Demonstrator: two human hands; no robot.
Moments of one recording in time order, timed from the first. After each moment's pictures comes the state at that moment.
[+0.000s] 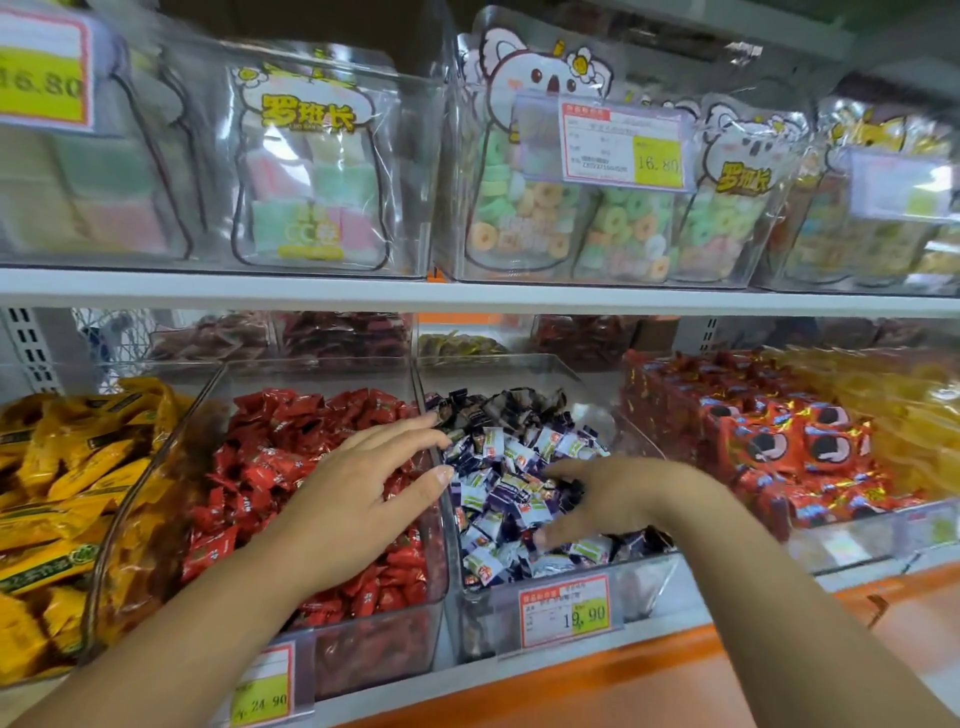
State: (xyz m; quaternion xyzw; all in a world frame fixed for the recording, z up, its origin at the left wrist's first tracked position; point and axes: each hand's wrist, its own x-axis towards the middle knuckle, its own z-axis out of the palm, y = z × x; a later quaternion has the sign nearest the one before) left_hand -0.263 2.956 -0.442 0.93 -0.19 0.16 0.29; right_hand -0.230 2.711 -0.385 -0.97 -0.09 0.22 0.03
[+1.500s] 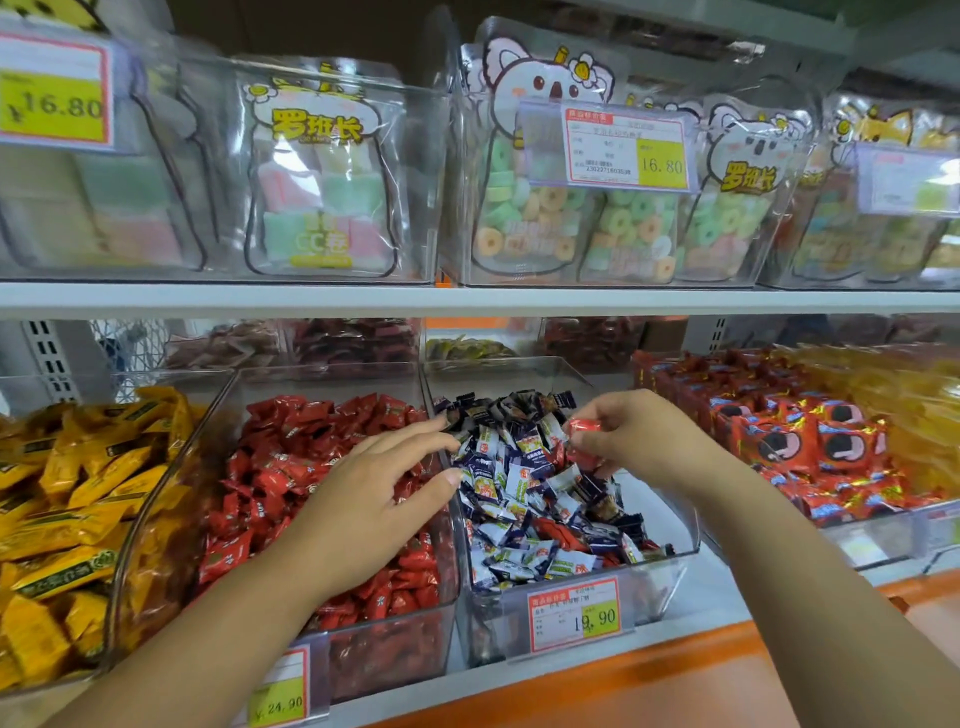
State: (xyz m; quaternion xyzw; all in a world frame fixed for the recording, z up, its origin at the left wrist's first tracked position) left_hand -0.264 2.956 -0.442 0.92 -0.18 0.16 0.32; right_hand -0.208 2.694 -0.389 -0.92 -0.10 -0.03 0.37
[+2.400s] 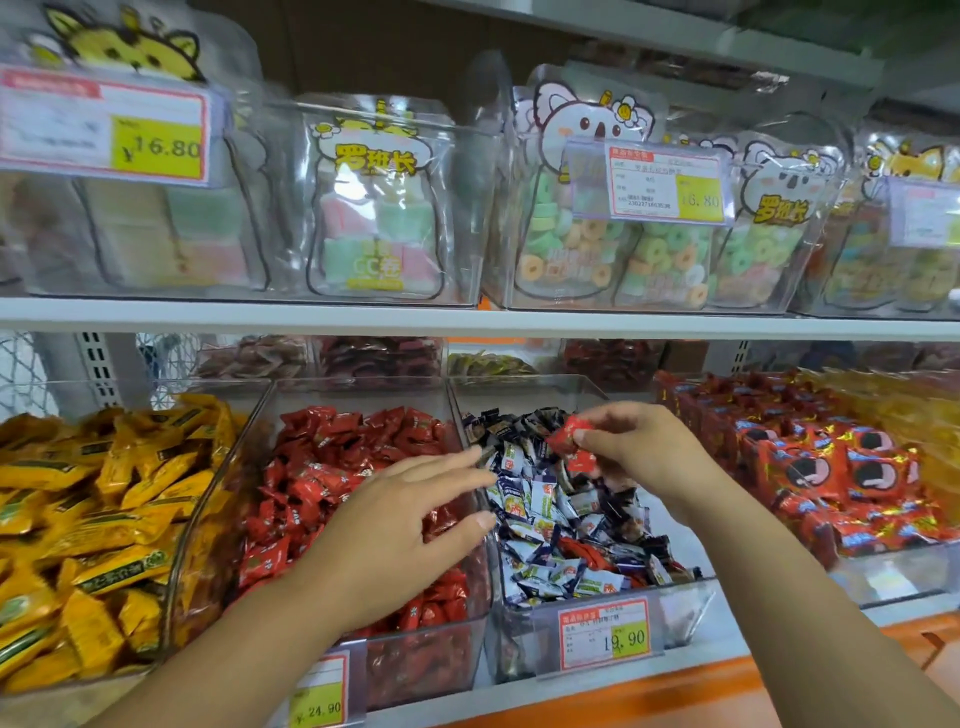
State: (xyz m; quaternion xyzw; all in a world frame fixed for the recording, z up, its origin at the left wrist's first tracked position) left_hand -0.280 2.962 -0.440 0.93 -0.21 0.16 0.27; right_hand -0.209 2.718 -0.391 -0.83 -0.08 -0.04 0.55
